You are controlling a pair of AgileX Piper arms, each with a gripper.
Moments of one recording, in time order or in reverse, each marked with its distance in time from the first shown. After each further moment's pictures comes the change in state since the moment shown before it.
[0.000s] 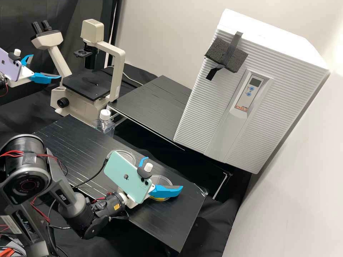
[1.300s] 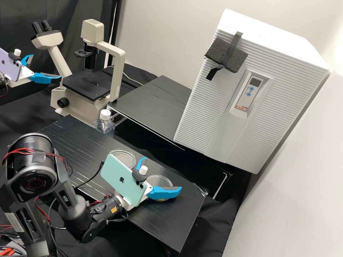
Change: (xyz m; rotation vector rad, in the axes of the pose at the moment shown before) left arm 0.000 0.000 0.000 0.000 0.000 0.000; right arm -0.005 -0.006 0.004 0.007 0.017 -0.017
